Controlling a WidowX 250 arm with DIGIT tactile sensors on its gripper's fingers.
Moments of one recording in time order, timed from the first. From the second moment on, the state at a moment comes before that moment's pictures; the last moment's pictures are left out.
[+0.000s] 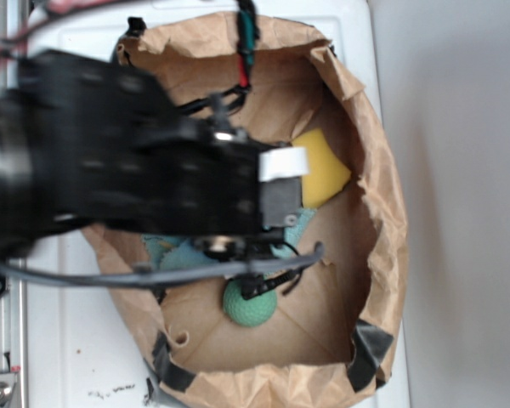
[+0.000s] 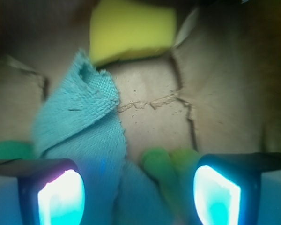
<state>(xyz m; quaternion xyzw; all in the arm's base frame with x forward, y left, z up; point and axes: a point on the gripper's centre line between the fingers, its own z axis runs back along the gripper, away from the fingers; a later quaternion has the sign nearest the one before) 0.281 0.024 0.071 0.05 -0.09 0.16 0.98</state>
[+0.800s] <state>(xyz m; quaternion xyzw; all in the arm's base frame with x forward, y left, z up) 0.291 -0.022 0.052 0.04 -0.12 -0.02 0.99</state>
